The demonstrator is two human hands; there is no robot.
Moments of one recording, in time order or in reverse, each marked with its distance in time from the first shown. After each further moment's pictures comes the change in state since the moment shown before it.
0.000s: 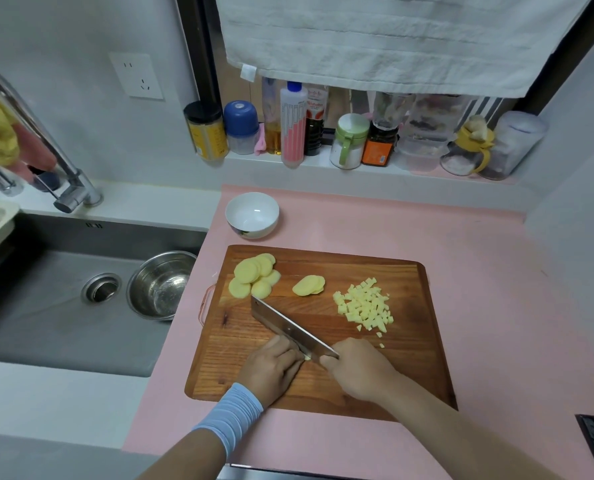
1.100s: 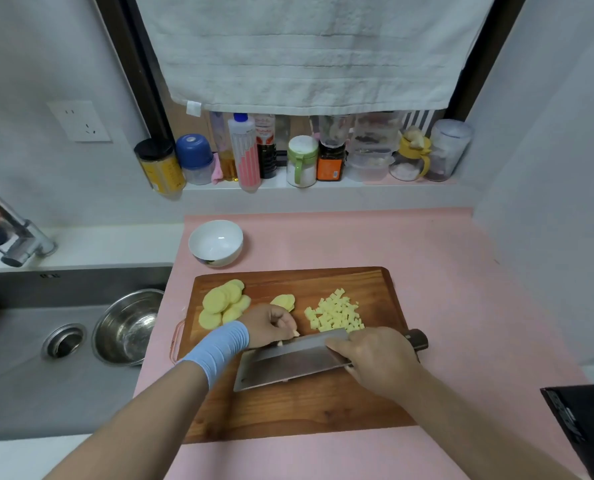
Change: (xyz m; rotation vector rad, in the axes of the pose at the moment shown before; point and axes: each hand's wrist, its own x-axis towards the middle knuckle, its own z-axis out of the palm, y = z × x) left_hand 0.141 -0.006 -0.050 -0.375 -0.708 -0.629; right_hand -0.020 0.056 -0.044 -0.701 0.466 -0.458
